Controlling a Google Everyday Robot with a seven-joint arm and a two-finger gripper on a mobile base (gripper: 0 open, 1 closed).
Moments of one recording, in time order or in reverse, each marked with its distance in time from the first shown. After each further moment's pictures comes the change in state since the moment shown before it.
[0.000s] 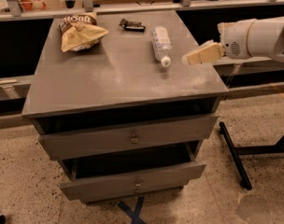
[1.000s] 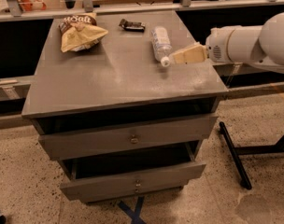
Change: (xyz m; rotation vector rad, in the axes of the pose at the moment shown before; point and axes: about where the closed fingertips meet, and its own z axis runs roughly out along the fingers) arm 0.001 0.006 0.028 0.110 -0.010 0.104
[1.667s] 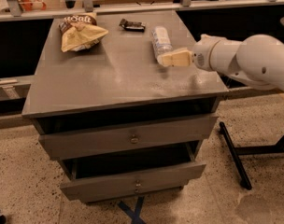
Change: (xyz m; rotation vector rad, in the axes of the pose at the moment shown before) arm 0.006 0.009 0.042 0.036 -0.108 0.067
